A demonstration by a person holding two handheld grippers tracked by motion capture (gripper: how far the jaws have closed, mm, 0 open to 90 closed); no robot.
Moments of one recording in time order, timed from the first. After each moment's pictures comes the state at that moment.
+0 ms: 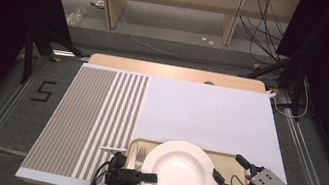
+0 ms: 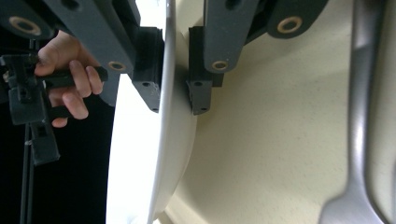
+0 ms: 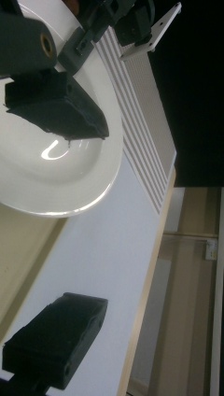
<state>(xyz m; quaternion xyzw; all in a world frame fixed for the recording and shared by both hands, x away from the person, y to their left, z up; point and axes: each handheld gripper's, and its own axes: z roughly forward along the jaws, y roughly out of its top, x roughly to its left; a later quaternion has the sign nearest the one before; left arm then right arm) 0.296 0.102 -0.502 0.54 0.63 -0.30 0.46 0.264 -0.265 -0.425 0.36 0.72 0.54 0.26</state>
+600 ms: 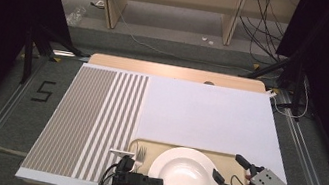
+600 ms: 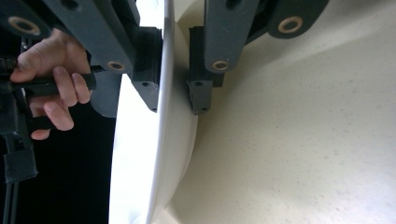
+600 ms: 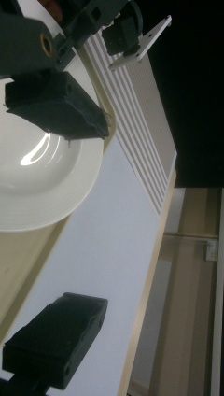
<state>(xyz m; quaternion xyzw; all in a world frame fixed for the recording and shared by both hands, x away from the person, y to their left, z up) 0.297 0.082 -0.511 0.56 0.63 -0.31 0.44 0.264 -0.265 -0.425 0.36 0.72 0.54 0.26</state>
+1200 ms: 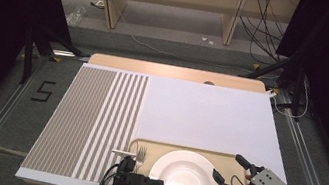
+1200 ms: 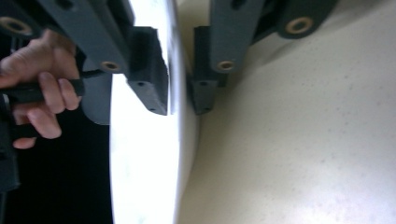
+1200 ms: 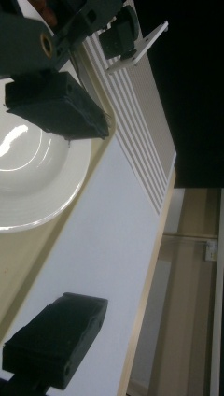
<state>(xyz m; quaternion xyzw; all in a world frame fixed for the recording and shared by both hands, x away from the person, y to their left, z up) 0.299 0.084 -0.513 0.58 0.61 -0.30 0.44 0.263 -0.265 -0.424 0.35 0.72 0.54 0.26</state>
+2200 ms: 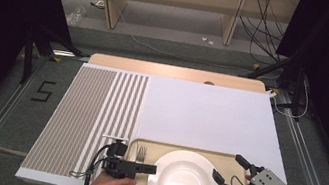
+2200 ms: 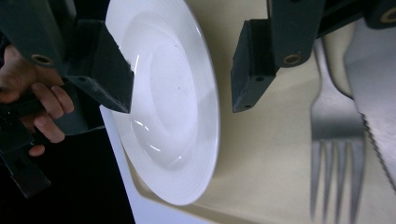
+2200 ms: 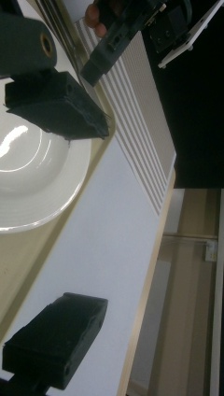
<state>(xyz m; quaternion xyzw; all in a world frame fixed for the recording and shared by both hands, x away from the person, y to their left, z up) 0.316 0.112 -0.467 0.66 0.56 -0.19 0.46 0.263 -0.265 -0.424 0.35 0.72 0.54 0.26</state>
